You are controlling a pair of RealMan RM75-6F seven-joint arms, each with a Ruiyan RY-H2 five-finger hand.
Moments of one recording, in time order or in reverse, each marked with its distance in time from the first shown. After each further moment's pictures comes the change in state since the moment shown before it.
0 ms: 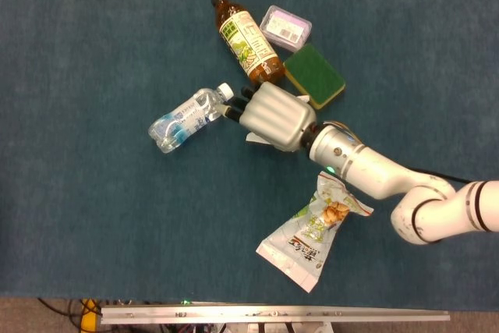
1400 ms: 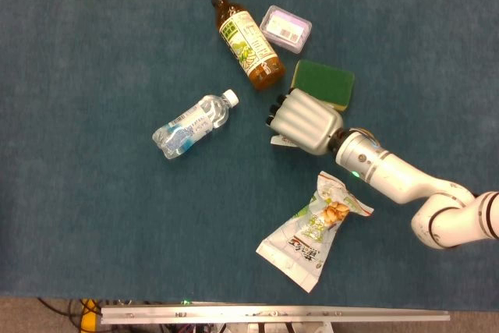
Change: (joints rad) left arm -0.008 -0.007 -0.002 0.009 -0.004 -0.013 -0.004; right arm -0.117 -0.048 -0.074 0.148 -0.143 0.045 0.055
